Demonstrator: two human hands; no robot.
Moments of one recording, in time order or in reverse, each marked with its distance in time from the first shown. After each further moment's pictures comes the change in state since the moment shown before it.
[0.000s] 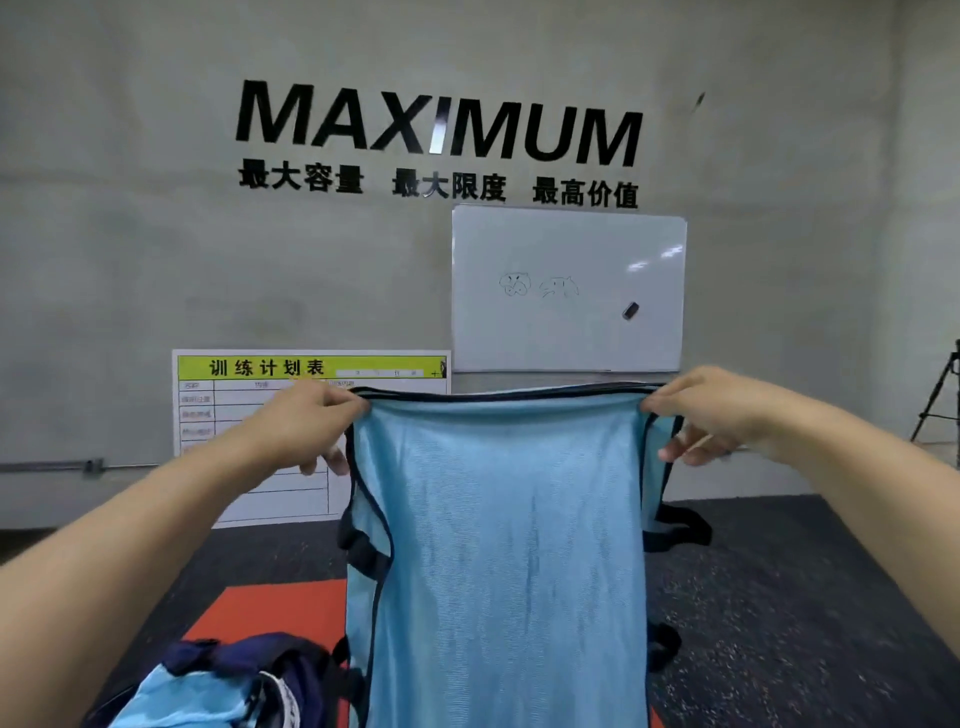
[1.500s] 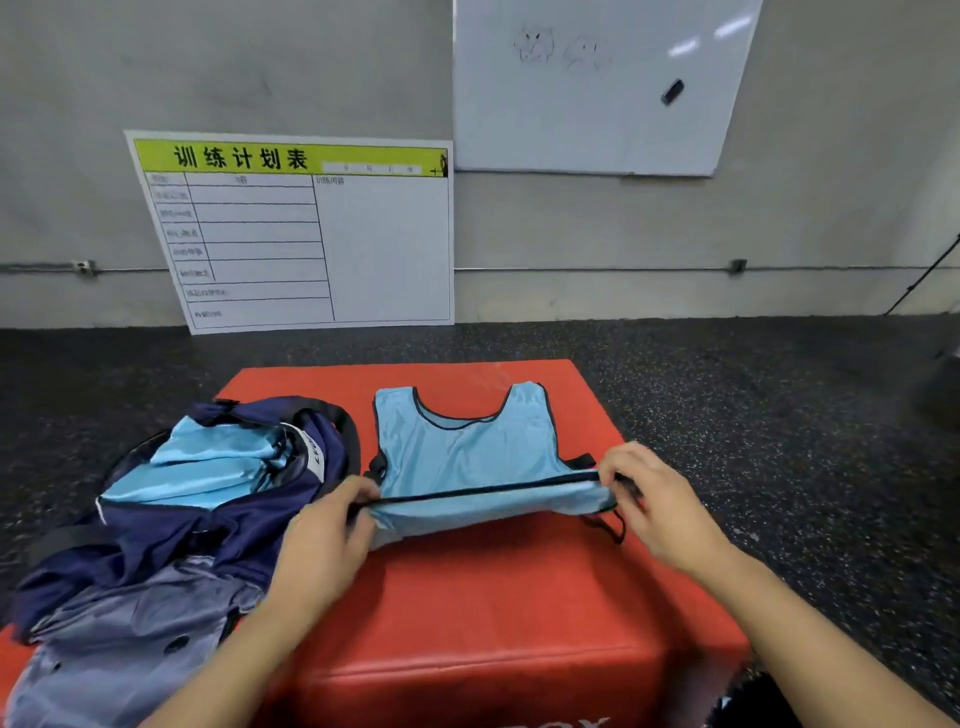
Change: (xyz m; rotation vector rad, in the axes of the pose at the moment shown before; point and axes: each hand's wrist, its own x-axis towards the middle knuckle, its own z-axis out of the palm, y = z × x) left_hand -0.197 -0.246 0.243 0.135 0.062 -0.014; right_hand -0.063 0.287 0.249 -0.254 -0.022 -0.539
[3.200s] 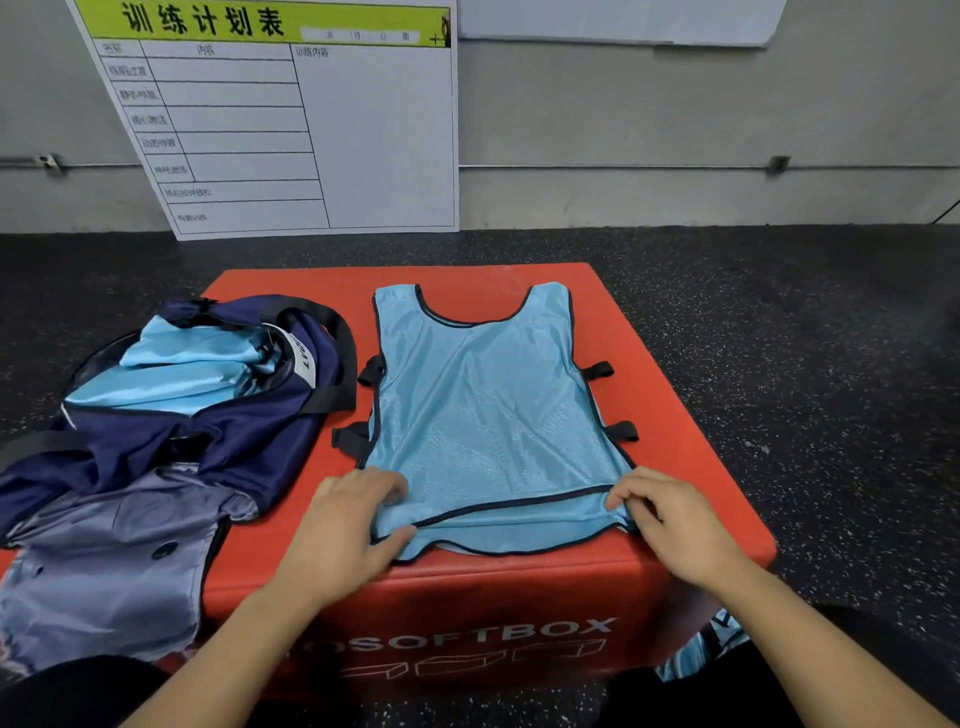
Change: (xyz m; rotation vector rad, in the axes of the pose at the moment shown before) left_hand -0.044 -0.058 0.058 0.163 -0.286 0.246; right_hand -0.075 0.053 0.087 0.041 -0.229 0.224
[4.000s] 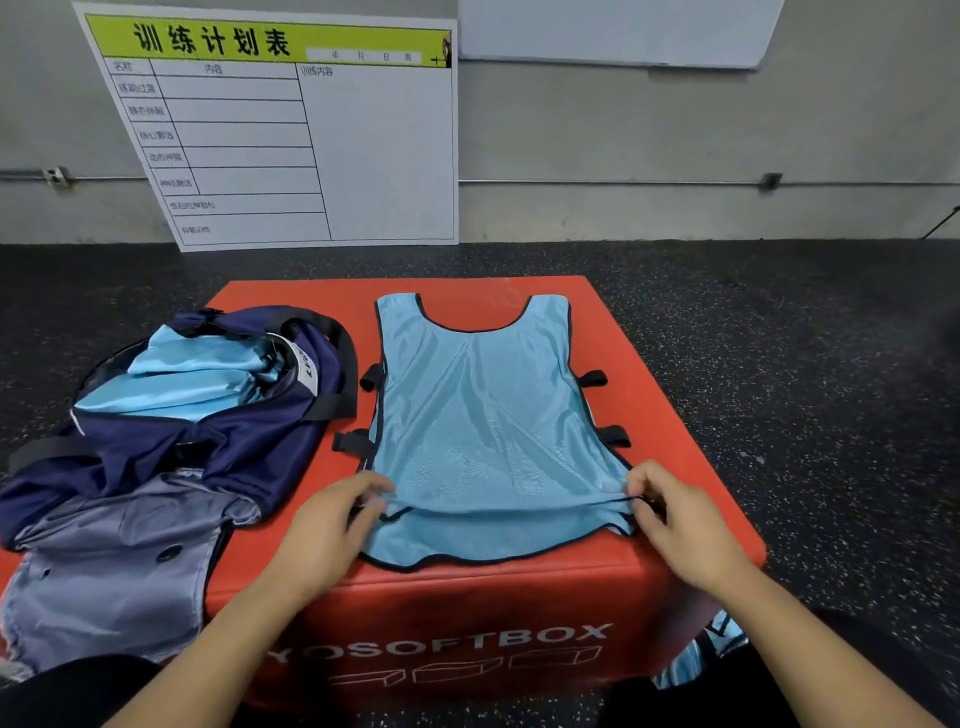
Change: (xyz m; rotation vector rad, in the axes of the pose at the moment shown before) left_hand -0.002 -0.009 -0.010 -0.267 0.030 -0.157; right_hand -0.008 -0.003 -0.014 0.057 0.123 0.014
